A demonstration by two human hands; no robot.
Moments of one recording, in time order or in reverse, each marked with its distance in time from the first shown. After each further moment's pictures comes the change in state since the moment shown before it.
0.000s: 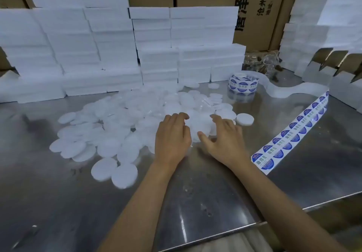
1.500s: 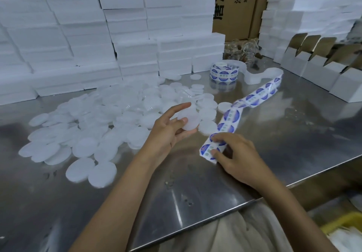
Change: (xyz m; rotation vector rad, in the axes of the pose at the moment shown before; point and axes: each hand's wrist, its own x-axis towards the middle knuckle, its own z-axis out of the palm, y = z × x) left_hand 0.001 0.026 0.000 -1.267 -0.443 -0.515; right_hand -0.073 0.030 -0.073 0.169 -0.217 0.081
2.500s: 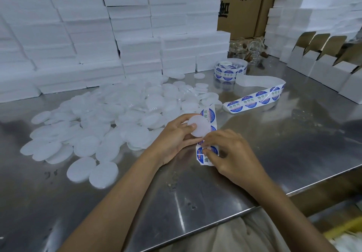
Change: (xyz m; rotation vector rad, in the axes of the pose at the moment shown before) left_hand 0.014 -0.012 0.001 0.113 -0.033 -0.179; right_hand 0.012 -0.016 0.014 0.040 0.135 -0.311
